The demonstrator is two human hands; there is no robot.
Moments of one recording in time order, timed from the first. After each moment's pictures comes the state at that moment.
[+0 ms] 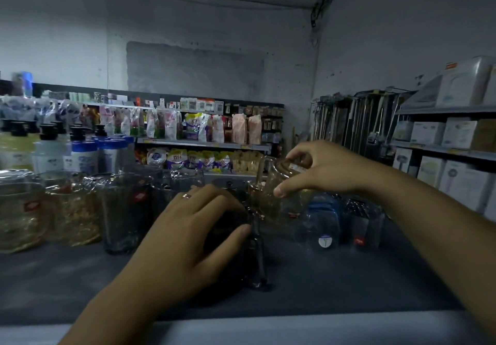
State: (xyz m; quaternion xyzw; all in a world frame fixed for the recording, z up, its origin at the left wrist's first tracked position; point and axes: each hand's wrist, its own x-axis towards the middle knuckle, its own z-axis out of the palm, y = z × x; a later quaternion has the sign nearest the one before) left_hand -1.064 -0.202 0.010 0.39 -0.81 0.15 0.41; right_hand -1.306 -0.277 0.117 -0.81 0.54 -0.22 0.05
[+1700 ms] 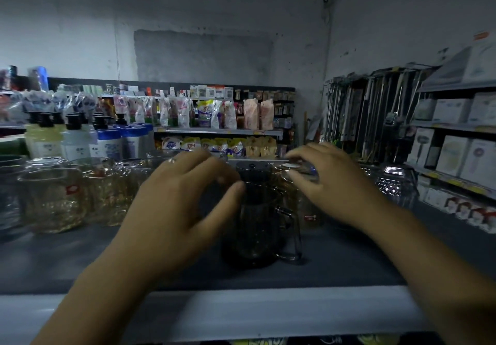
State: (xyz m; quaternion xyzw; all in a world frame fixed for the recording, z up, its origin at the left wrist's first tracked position) left_hand -1.023 -0.180 0.029 0.43 -0.78 0.18 0.42; right_hand -1.273 -0.274 0.040 -0.83 0.42 -0.35 -0.13
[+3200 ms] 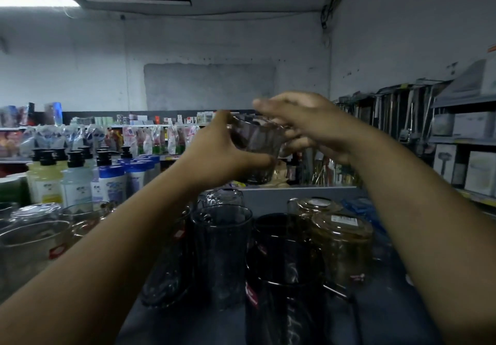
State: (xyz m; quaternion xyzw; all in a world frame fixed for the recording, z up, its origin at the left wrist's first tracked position) left_hand -1.018 -0.313 0.116 0.45 -0.74 -0.10 0.49; right_hand -1.203 -0.337 0.156 -0.77 0.38 -0.45 0.26
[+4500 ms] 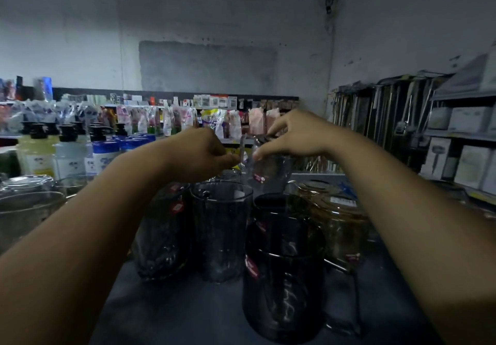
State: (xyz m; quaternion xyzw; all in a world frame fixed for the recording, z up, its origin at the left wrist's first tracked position) left_hand -0.979 -0.329 0.102 0.56 -0.80 0.06 0.19; right_hand -1.194 -0.388 0.129 -0.83 0.50 -0.24 0.04
